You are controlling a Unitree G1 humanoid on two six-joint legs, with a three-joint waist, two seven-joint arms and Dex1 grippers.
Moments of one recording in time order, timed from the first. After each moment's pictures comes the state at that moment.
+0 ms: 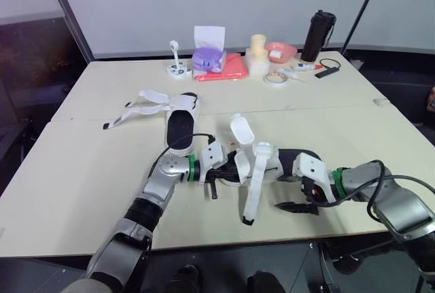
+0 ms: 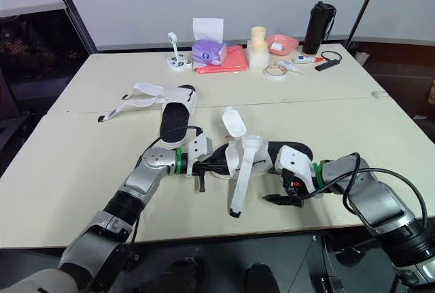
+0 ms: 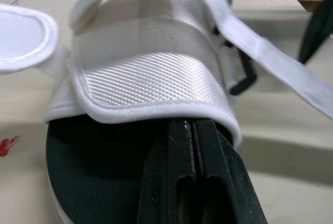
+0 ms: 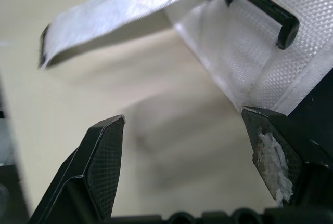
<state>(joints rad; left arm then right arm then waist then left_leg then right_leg) -0.64 0.21 -0.26 0.47 -0.08 0.01 -1.10 -0.30 -0.94 0.18 -0.21 0.20 0.52 1.07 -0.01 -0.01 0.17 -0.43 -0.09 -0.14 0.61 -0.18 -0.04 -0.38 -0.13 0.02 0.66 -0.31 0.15</state>
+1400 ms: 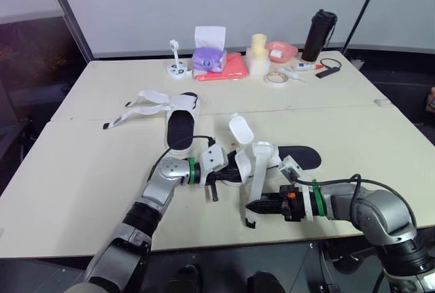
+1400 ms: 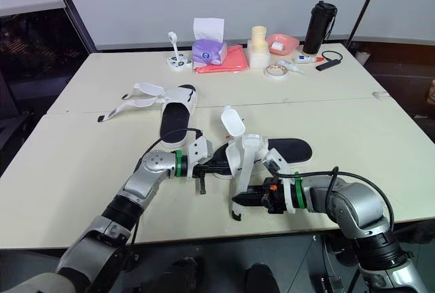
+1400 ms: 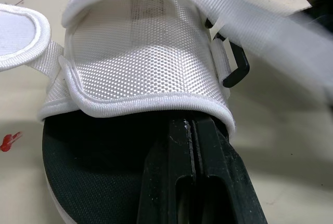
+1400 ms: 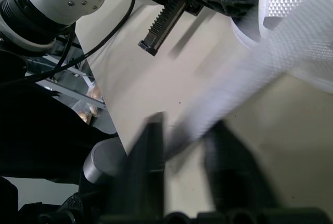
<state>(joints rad) -0.60 0.22 -0.28 0.42 -0.07 0.00 -1.06 -0.28 -0.68 0.07 -0.29 0.69 1.08 0.94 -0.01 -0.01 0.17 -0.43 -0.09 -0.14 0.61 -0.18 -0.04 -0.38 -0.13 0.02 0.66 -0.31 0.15</state>
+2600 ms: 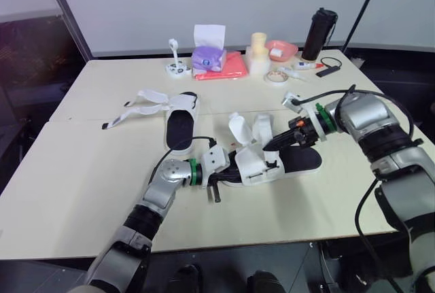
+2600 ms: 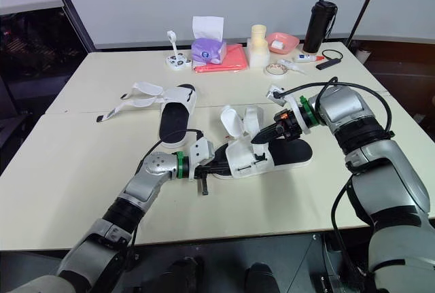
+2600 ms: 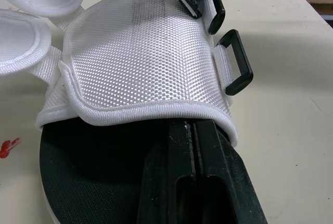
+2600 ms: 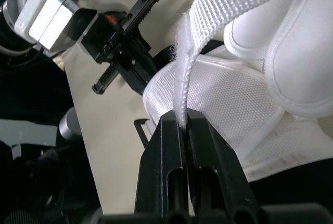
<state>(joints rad) -0.57 0.21 -0.29 0.38 -0.07 0.00 -1.02 -1.17 -0.76 0.50 0.65 0.27 0.83 1.60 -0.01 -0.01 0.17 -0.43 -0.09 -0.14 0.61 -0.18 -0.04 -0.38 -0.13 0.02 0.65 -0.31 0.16</state>
